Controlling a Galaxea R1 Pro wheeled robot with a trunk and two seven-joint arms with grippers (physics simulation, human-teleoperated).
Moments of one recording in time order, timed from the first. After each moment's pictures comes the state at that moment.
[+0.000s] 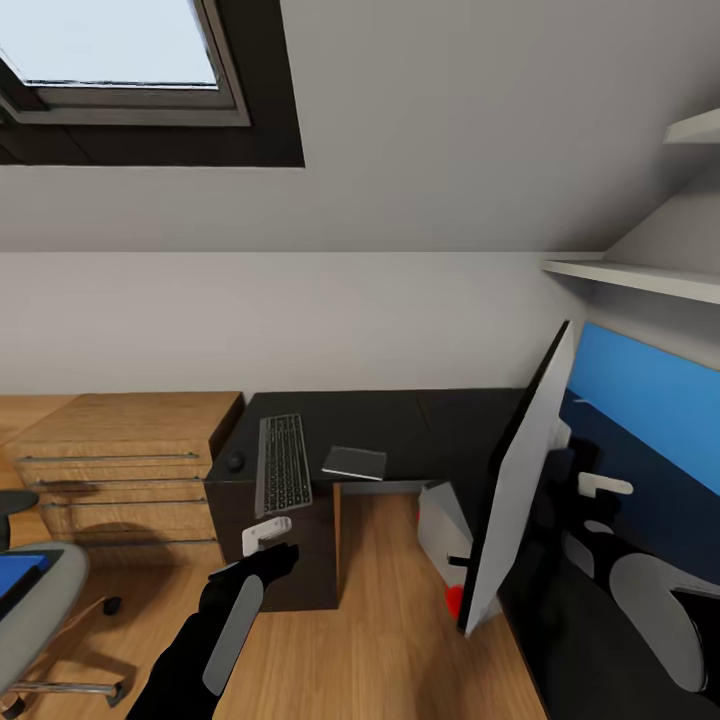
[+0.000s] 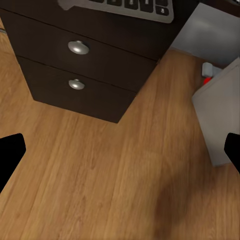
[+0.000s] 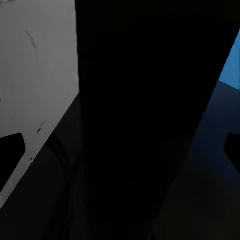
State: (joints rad) left arm -0.36 -0.11 -0.10 -1.18 0.44 0.58 0.43; right arm -0.96 -0.26 -0.12 -0.02 -0.02 -0.38 -0.21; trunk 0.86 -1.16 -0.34
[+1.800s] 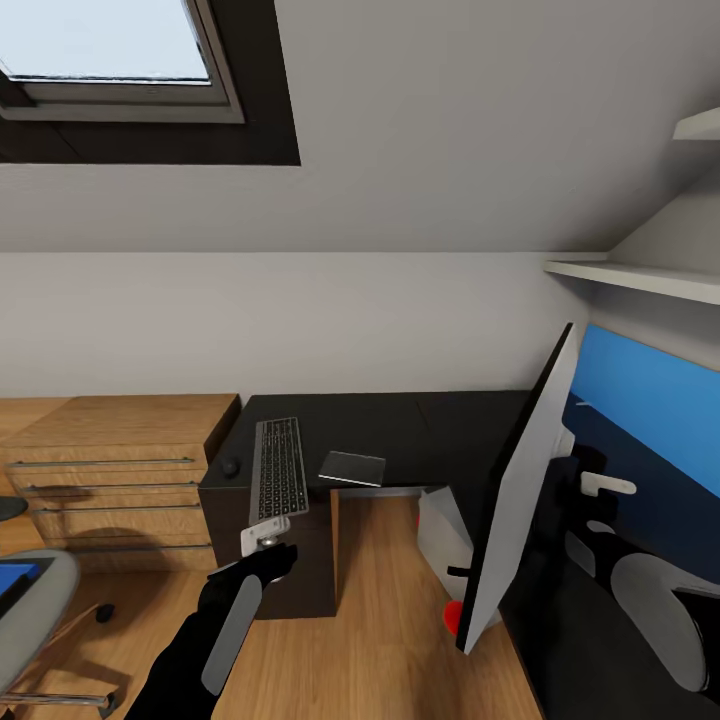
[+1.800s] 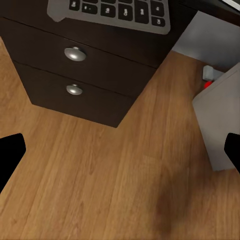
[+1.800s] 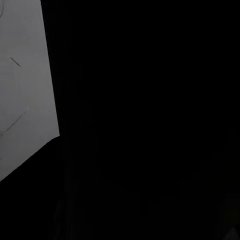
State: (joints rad) left arm -0.36 -0.11 -0.10 -1.18 0.44 0.58 0.44; right arm -0.96 -0.26 -0.12 -0.02 -0.03 -0.39 -0.21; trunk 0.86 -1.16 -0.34
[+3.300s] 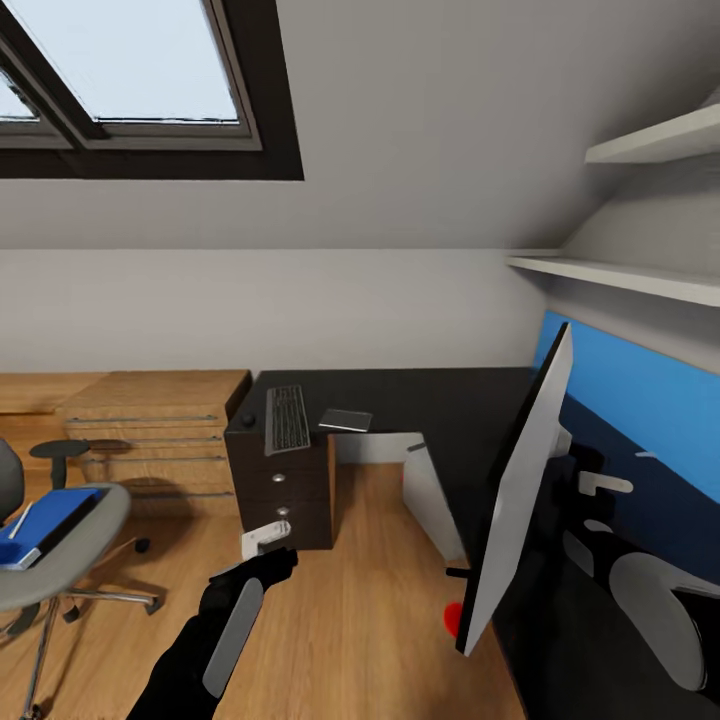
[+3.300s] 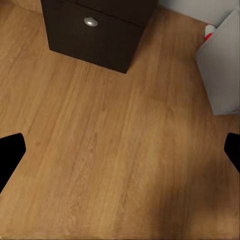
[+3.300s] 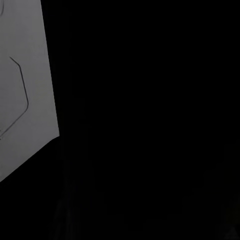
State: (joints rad) left arm -0.36 -0.11 -0.10 -1.16 0.44 0.57 0.44; right arm -0.96 -0.26 -0.14 -0.02 0.00 -0.39 -0.21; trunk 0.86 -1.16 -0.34
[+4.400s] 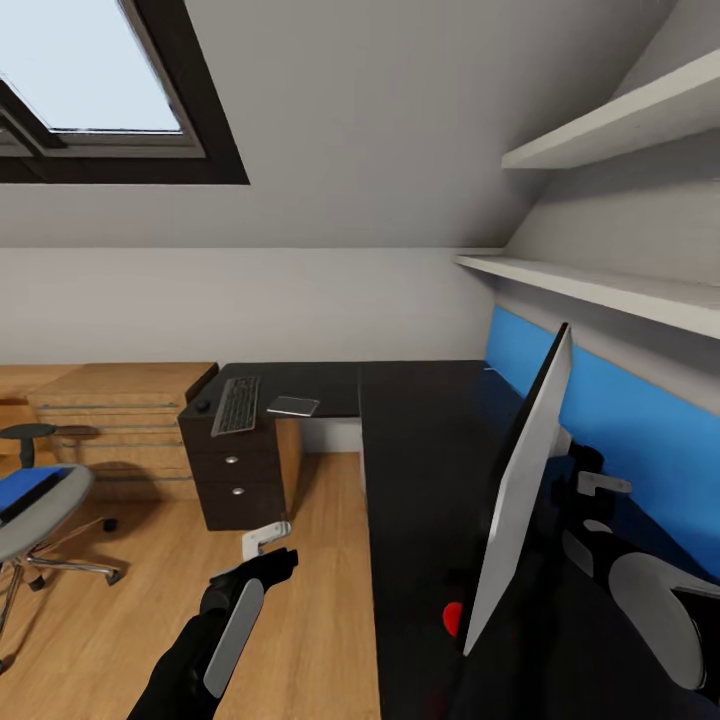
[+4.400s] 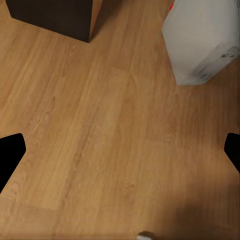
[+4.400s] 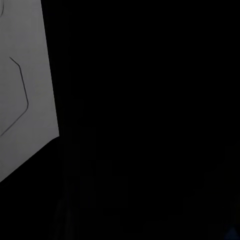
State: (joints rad) left arm -0.36 -0.11 -0.10 -1.16 0.43 0.57 0.44; right arm -0.96 -0.26 -0.15 -0.02 0.01 -0.39 -0.21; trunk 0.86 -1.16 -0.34
